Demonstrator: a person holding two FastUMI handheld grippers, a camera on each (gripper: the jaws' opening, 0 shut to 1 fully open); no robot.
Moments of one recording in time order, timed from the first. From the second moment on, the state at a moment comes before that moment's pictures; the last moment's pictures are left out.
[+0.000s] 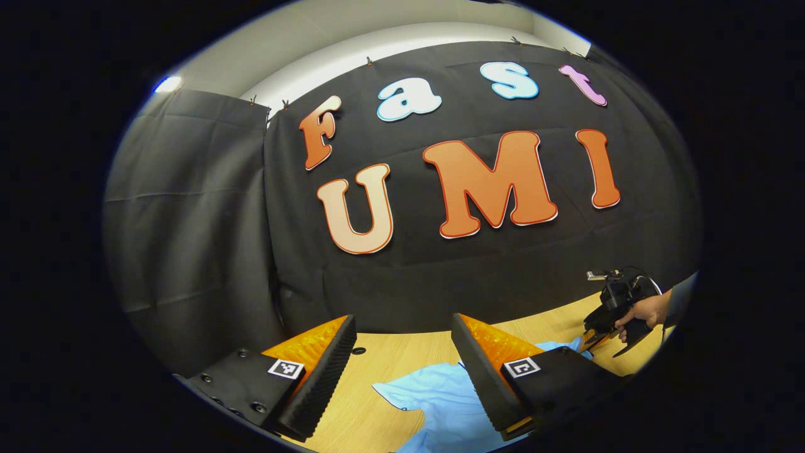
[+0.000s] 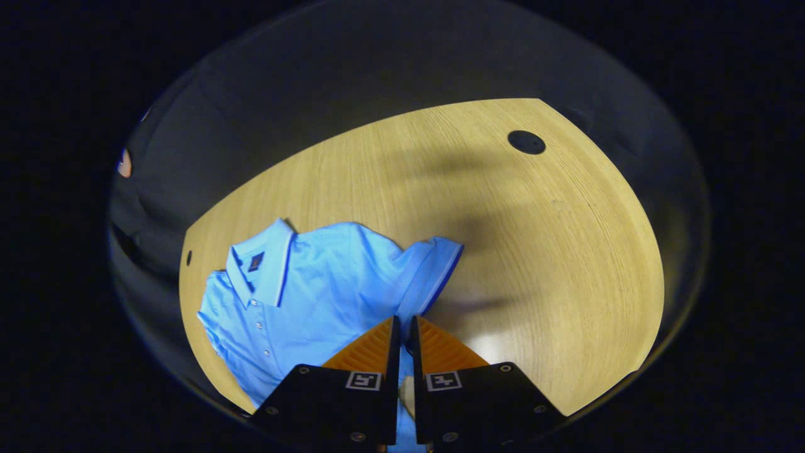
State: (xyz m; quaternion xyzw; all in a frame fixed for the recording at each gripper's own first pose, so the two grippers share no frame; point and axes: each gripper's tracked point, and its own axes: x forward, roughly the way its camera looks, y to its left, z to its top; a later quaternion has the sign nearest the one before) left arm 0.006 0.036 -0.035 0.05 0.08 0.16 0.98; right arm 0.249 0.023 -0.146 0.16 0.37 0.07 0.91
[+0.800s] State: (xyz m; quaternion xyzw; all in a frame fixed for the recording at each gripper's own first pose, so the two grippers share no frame) left arm 0.000 0.074 -0.050 0.04 0.09 0.20 0.97; right arm 0.230 0.144 -0.126 0.11 0.35 0.19 0.91
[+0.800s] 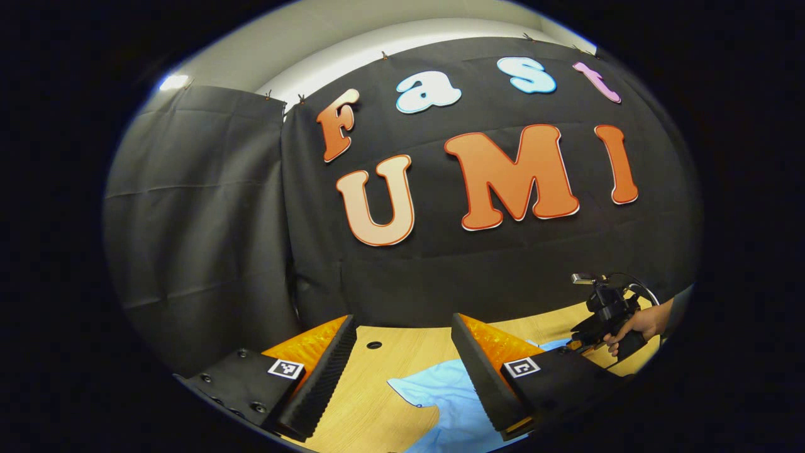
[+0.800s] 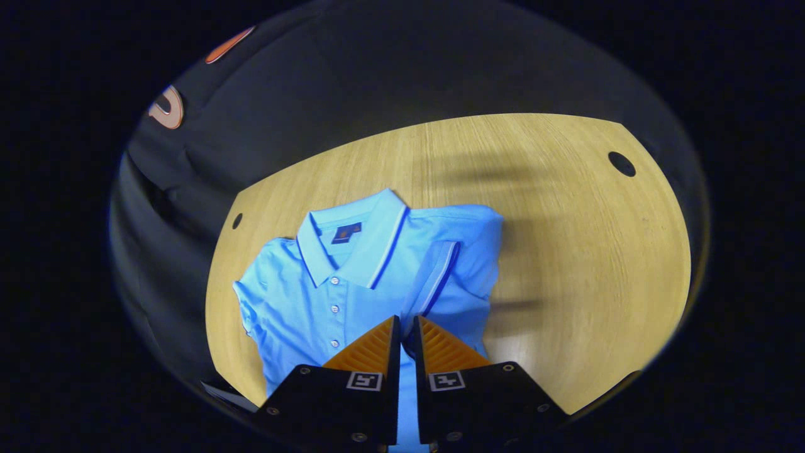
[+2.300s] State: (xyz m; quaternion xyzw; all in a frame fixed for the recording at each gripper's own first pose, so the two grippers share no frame) left arm 0.075 0.102 -0.272 -0.11 0.39 0.05 0.91; right arm 0.099 0.015 -0.091 0.07 0.21 0.08 0.97
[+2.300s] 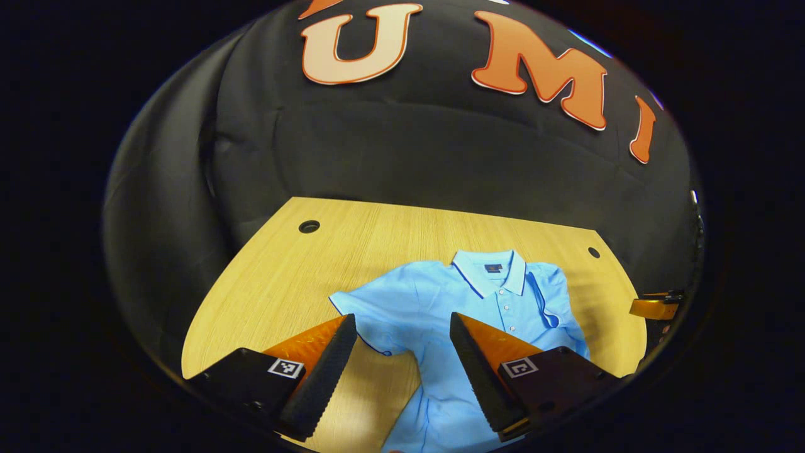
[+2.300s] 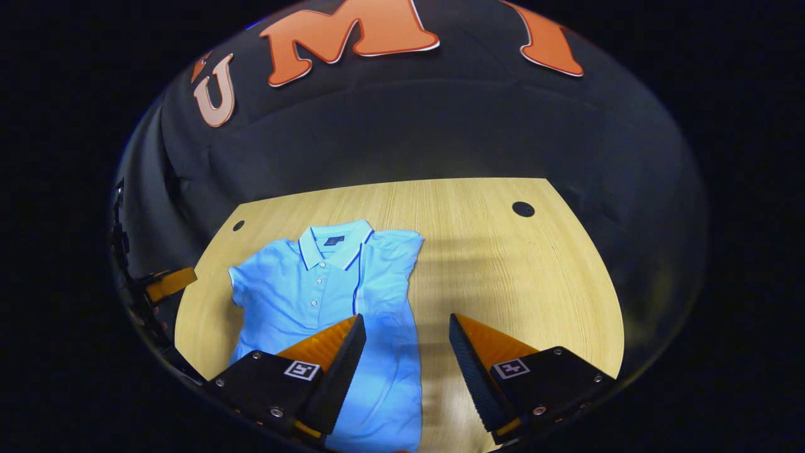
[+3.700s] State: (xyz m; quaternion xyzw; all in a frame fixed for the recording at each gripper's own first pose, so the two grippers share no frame) left arm 0.097 0.132 -0.419 -0.16 0.55 0.02 0.82; right arm -0.034 0.036 -0.124 0.12 0.21 -0.05 0.97
